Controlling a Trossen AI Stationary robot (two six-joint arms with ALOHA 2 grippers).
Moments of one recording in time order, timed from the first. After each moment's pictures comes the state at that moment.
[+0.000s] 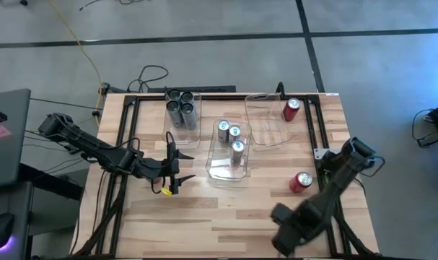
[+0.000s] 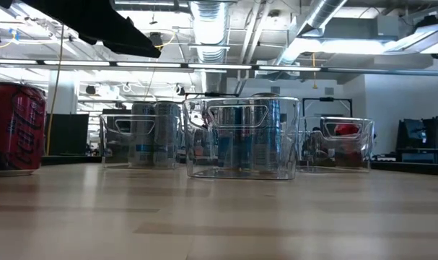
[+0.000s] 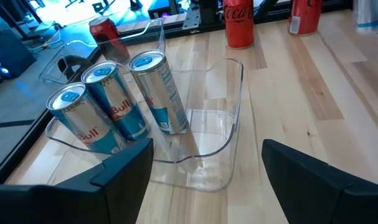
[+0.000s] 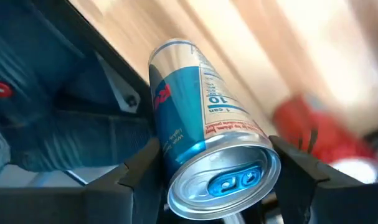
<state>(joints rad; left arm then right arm) -0.38 1.10 0.62 0.07 -0.56 0.00 0.78 1.79 1.70 -1.34 -0.19 1.49</state>
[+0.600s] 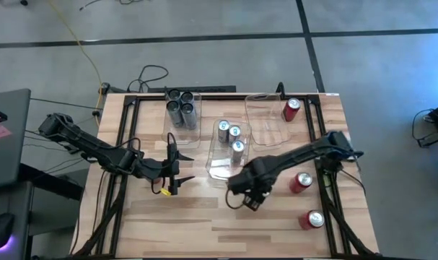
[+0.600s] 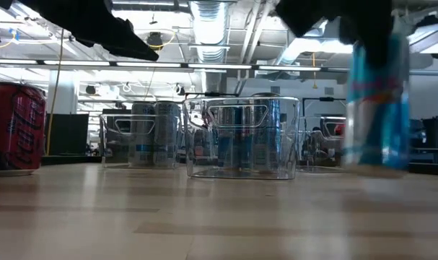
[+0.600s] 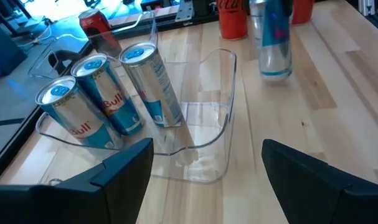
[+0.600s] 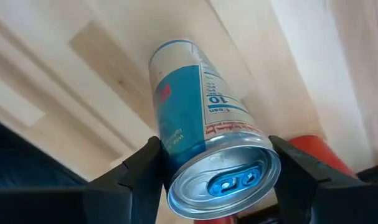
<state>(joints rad) -0.38 1.10 0.62 0.04 -0.53 0.00 0.32 1.92 1.71 -1.48 -0.16 0.91</state>
